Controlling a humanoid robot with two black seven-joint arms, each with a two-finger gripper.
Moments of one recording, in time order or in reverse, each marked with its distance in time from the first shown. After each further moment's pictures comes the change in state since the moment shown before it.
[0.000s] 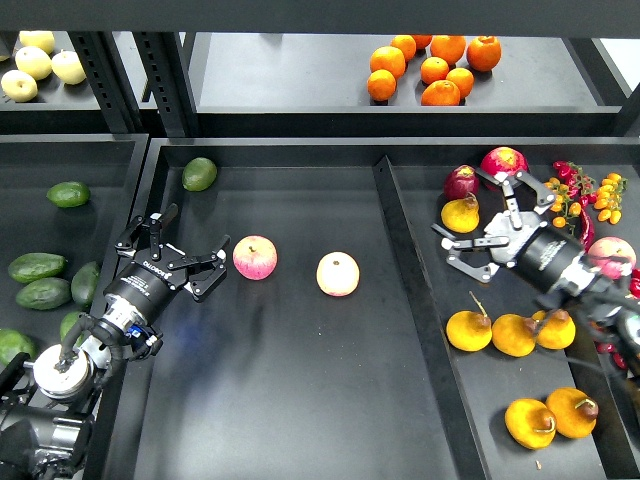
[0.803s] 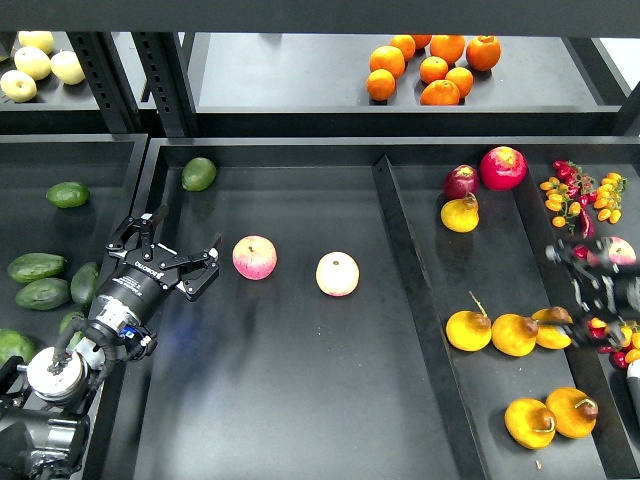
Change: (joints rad) left arm 0.011 0.000 -0.032 -0.001 0.000 0.000 0.003; right arm 0.413 -0.582 -0.829 0.041 -0.106 0.000 0.000
